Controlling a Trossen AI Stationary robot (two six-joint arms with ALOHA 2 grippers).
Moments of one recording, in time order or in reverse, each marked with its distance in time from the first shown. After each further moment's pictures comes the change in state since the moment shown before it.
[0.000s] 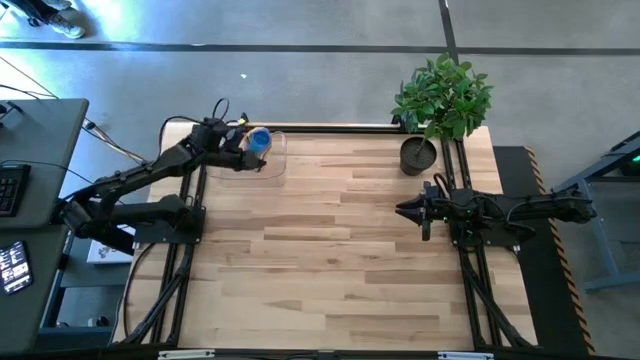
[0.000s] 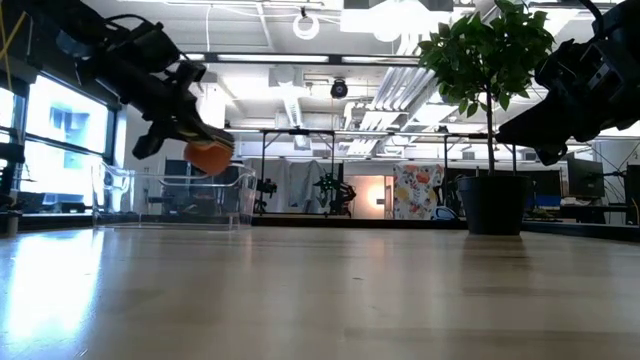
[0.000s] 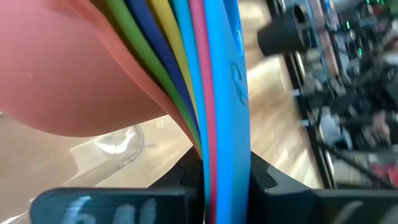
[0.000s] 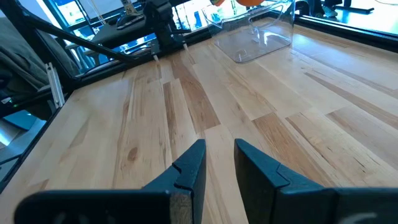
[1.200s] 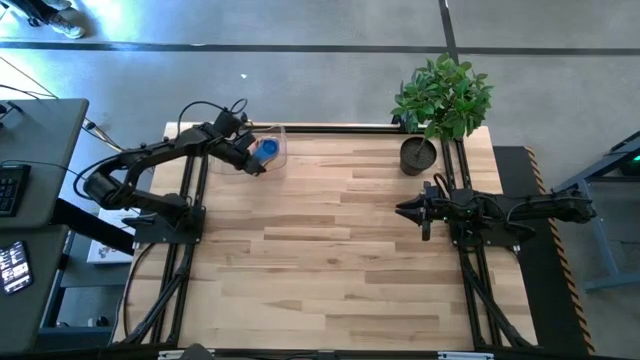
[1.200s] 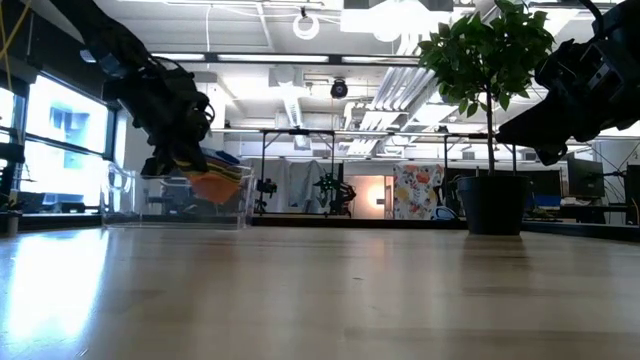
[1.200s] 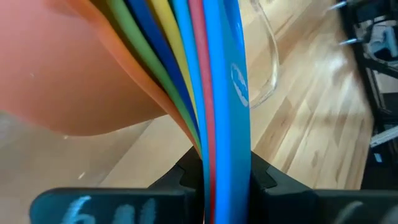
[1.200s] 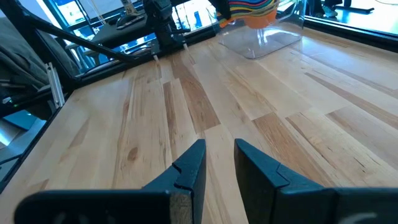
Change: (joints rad) left arm 0.114 0.321 0.143 -0.238 0.168 0.509; right arm 0.000 0.000 0.000 0.000 0.000 0.000
